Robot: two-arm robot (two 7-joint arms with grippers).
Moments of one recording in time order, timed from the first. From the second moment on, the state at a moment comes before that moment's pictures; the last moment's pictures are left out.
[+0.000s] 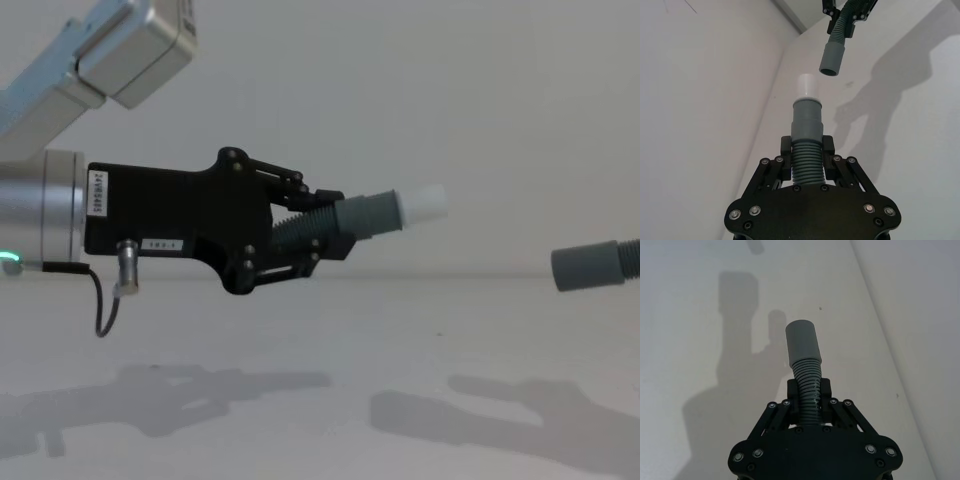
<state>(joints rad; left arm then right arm) -0.57 0.57 0.62 -1.45 -0.13 -0.36 -0.76 0.42 0.93 -0.47 -1.93 0.00 0.52 0.75</state>
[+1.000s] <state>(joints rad) -0.56 0.56 0.62 -1.44 -0.12 -0.41 -0.75 0.47 0.88 -0.50 -1.92 -0.02 0.42 0.76</state>
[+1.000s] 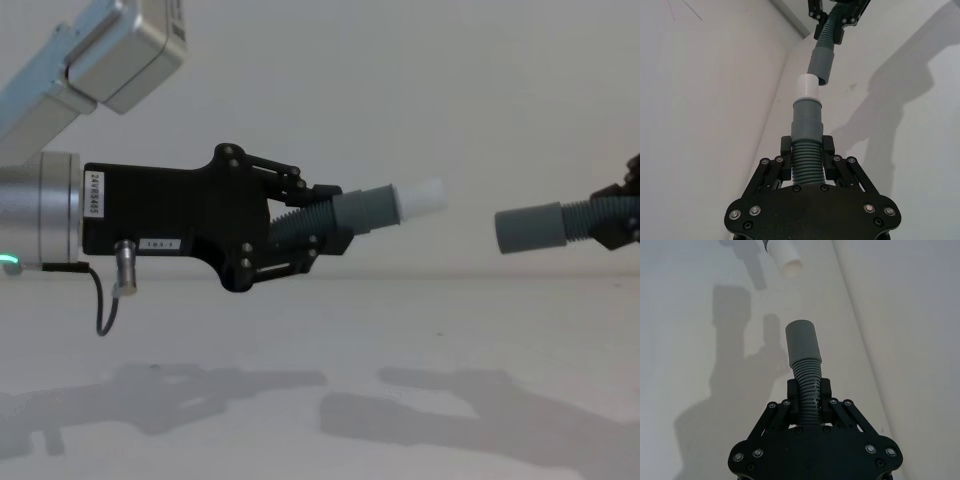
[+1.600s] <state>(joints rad) -0.56 0.56 0.62 -1.44 -0.12 -0.41 -0.75 0.54 0.86 -0.55 -1.91 -0.05 0.38 0.80</state>
